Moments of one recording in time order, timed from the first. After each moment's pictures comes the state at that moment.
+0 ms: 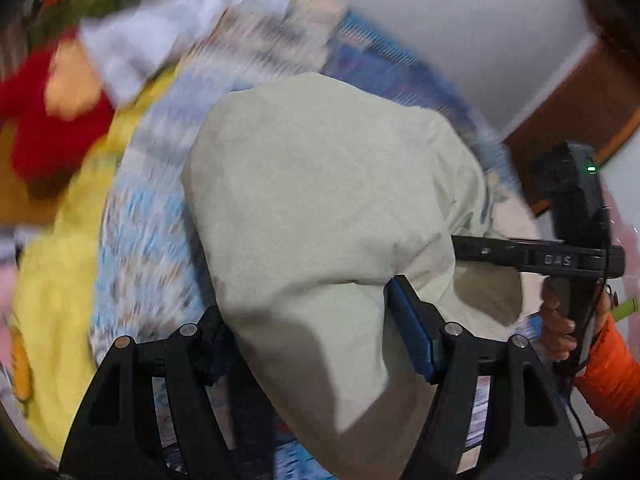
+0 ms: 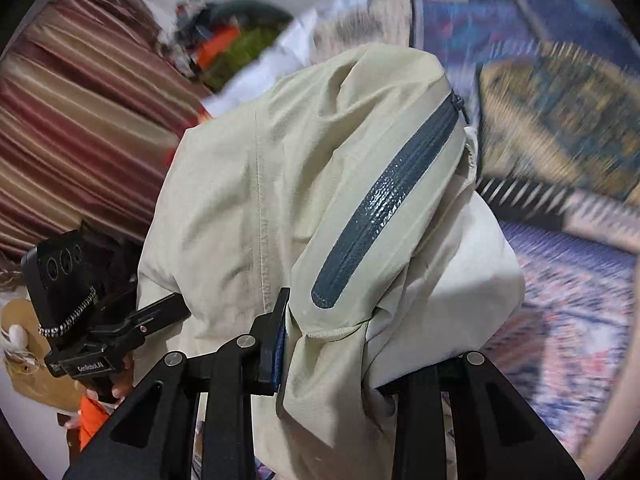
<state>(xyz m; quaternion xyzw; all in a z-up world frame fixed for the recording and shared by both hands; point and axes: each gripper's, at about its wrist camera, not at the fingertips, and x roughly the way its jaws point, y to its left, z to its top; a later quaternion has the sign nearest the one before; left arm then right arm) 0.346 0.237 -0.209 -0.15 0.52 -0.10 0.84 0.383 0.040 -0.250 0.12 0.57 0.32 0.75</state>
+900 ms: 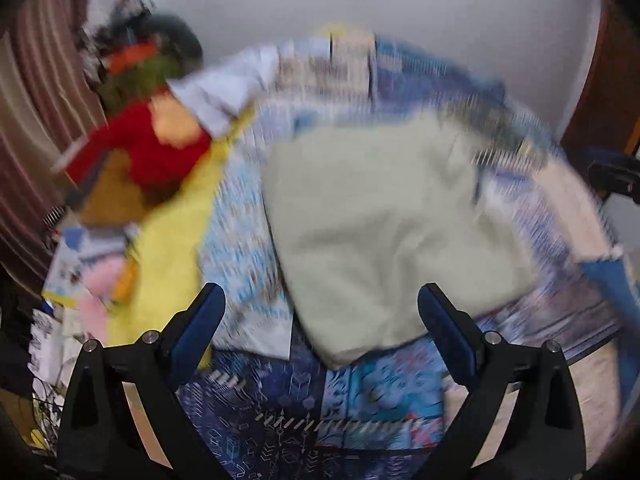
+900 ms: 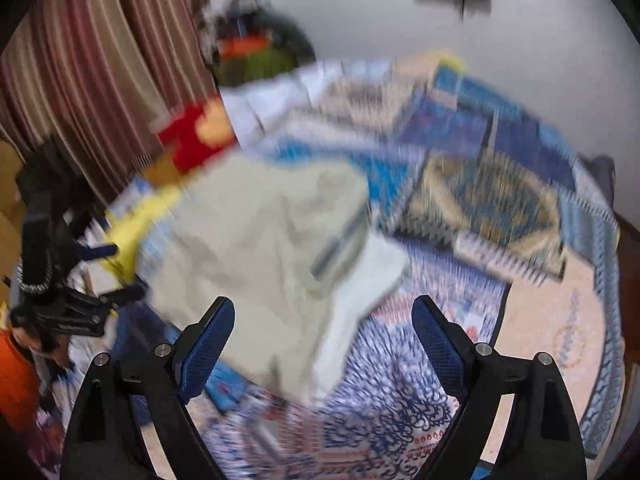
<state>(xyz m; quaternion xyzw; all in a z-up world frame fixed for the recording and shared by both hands) 0.211 0.188 -0.141 -0.01 0.42 0.03 0.91 0.278 -0.013 -0.158 -0.05 0.40 0.29 0.87</state>
